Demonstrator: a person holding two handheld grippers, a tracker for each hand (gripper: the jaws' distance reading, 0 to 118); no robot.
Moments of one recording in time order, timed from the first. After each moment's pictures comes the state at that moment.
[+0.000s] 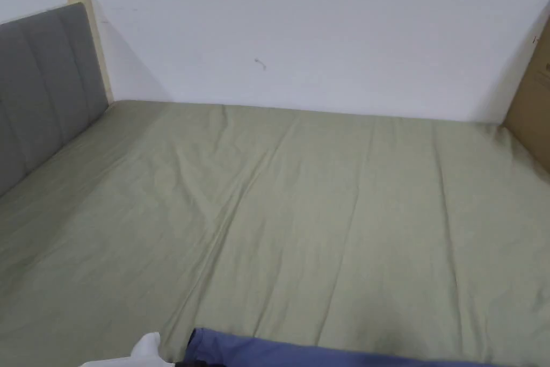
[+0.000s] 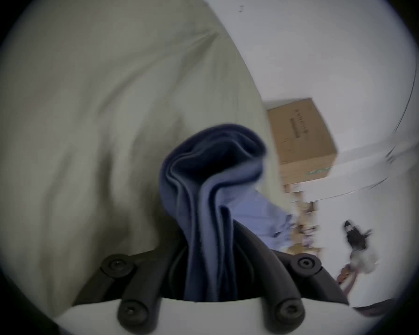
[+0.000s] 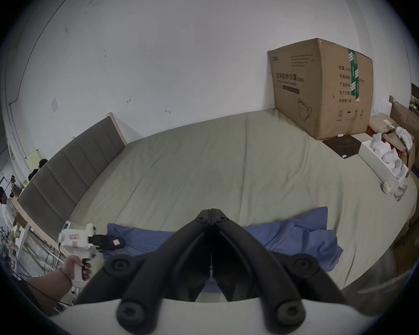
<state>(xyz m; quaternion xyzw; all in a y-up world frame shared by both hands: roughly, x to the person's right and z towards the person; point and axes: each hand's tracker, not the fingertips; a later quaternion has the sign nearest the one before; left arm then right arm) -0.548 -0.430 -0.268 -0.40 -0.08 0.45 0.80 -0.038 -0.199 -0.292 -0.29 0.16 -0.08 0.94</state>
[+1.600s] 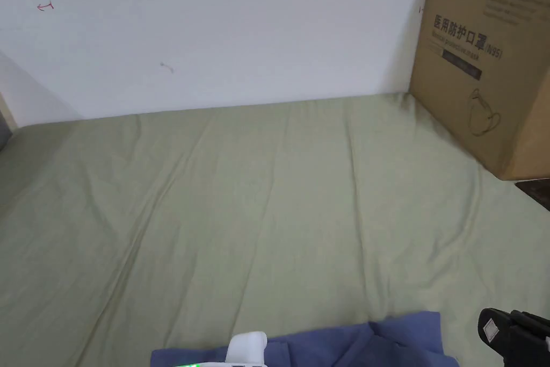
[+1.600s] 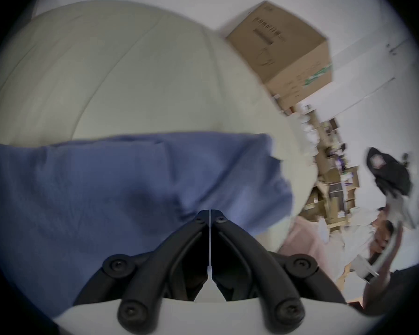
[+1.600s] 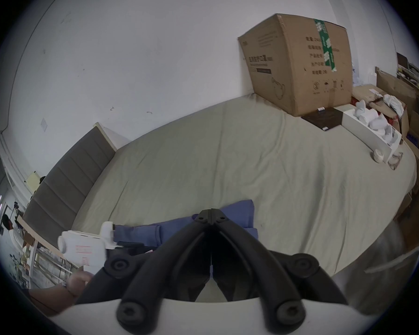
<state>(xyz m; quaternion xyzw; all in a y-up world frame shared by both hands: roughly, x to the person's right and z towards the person) -0.303 -0.373 -0.315 -0.46 -0.23 0.25 0.82 0.053 -0.235 -0.285 -0.32 0.13 -0.14 0.93</state>
